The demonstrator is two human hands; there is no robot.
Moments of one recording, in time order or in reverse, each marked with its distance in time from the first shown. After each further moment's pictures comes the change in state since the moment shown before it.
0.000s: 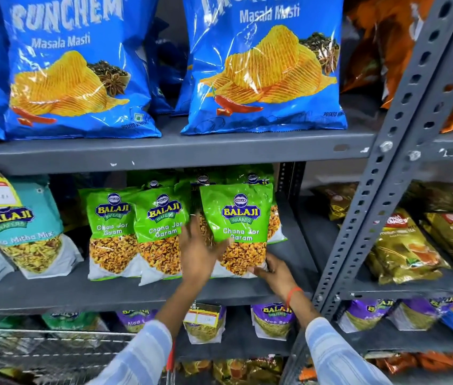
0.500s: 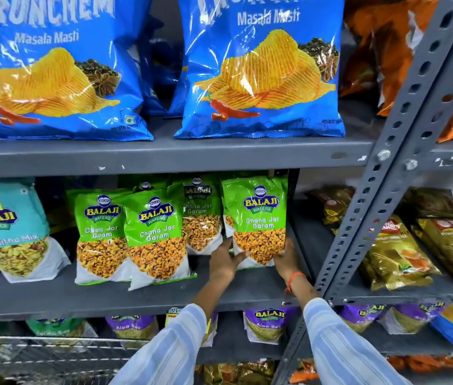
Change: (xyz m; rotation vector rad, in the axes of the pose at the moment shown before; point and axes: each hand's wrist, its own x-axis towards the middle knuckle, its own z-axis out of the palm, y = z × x) left_hand 0.010 -0.006 0.084 -0.180 -0.333 -0.114; right_hand 0.039 -0.012 -0.033 -0.127 0.438 0.161
